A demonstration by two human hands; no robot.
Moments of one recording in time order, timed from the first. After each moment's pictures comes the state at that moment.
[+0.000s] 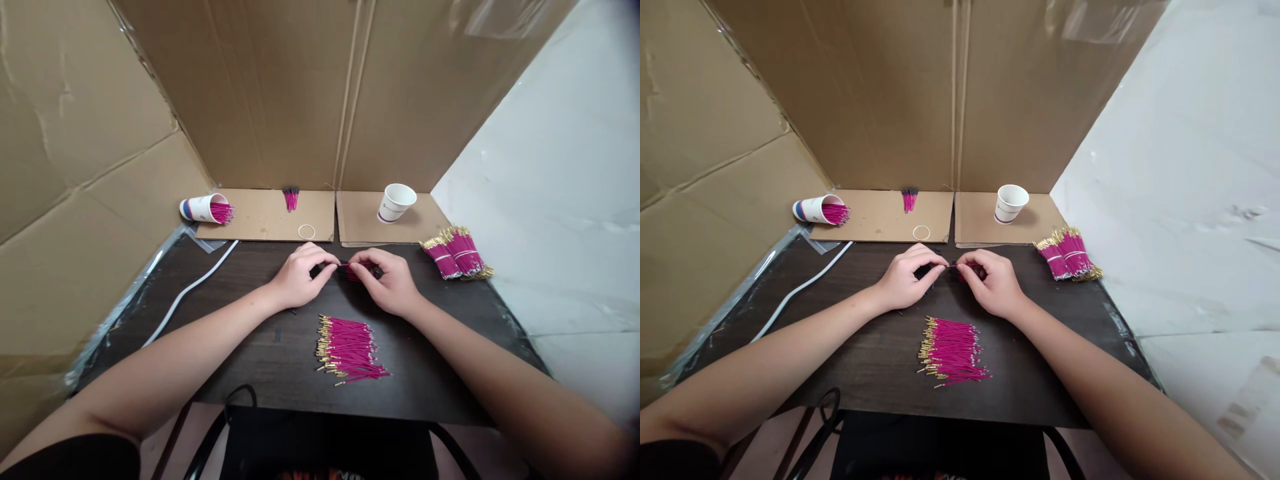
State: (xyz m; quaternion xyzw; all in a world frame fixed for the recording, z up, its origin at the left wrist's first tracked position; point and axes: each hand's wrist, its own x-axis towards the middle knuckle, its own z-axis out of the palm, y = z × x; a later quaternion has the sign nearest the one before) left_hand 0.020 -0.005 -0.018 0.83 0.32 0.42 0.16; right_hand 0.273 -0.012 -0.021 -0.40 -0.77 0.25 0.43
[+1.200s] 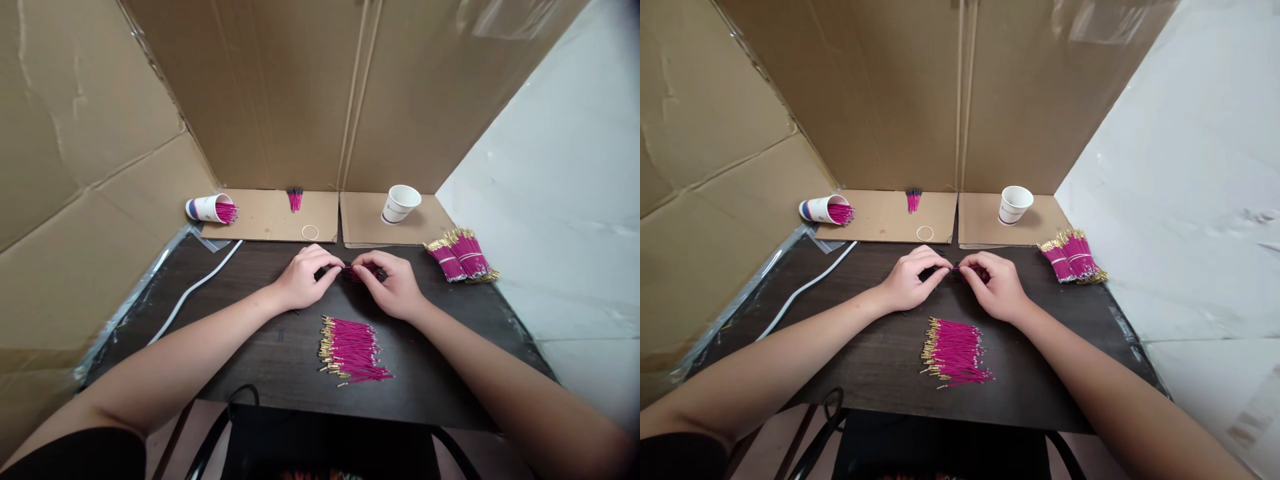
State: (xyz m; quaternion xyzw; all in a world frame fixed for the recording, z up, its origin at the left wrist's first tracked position) left_hand 0.019 -0.007 -0.020 0.84 0.32 0.41 0.17; right_hand 0.272 -0.016 -0.017 -0.39 -0.78 0.25 0.43
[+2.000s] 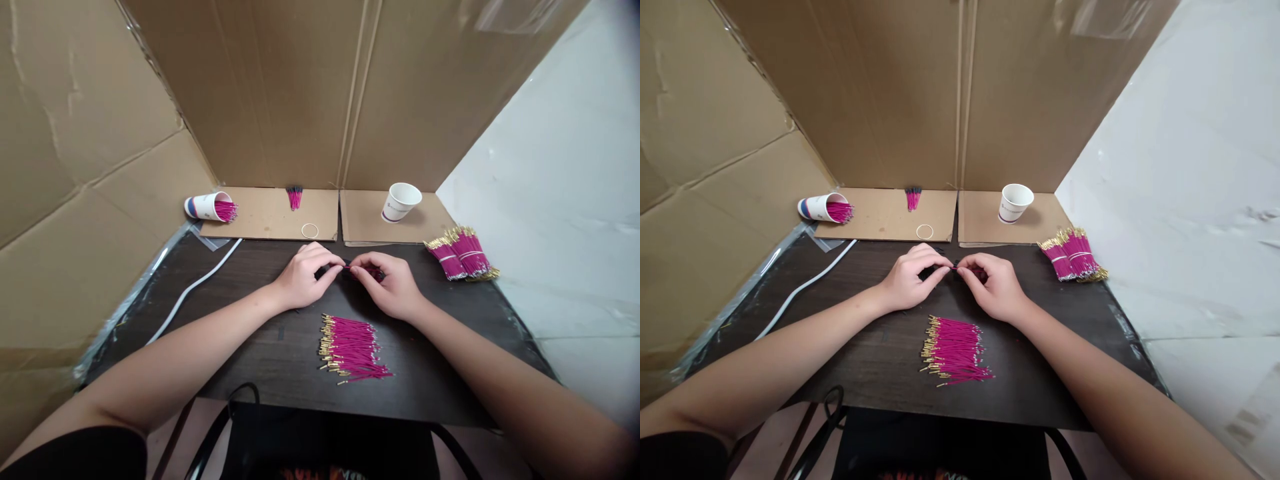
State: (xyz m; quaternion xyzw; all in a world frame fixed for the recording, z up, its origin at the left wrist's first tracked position) left_hand 0.021 -0.006 -0.022 0.84 0.32 0.41 0.15; right_hand 0.269 -0.018 -0.019 -0.40 -0.77 0.27 0.42
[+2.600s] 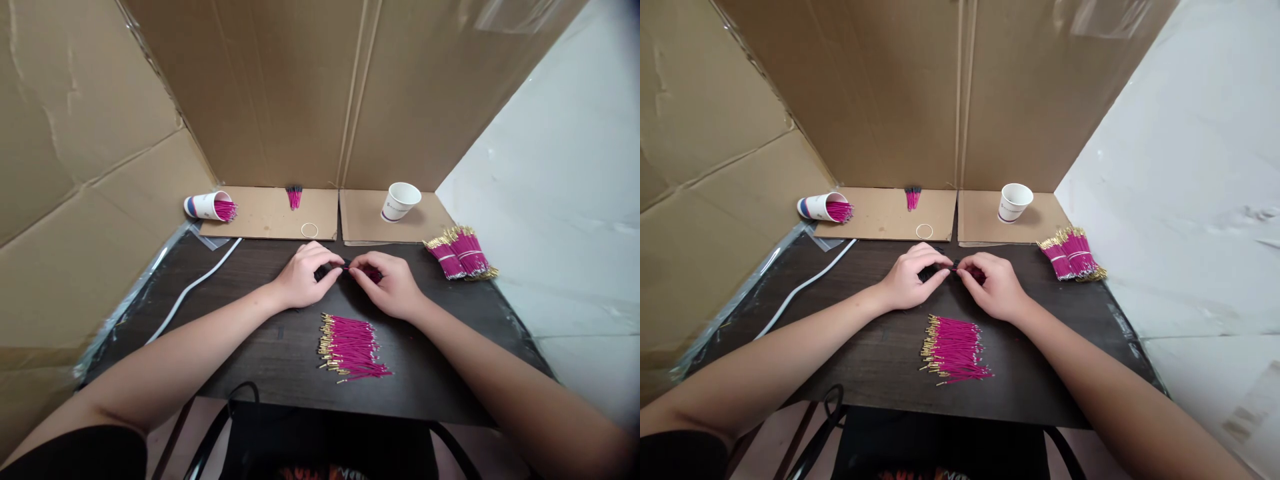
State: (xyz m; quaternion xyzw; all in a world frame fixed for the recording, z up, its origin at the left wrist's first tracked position) left_hand 0.020 -0.008 -0.018 0.84 0.33 0.40 0.16; right_hand 0.274 -0.016 -0.014 -0.37 -0.81 0.23 0.40
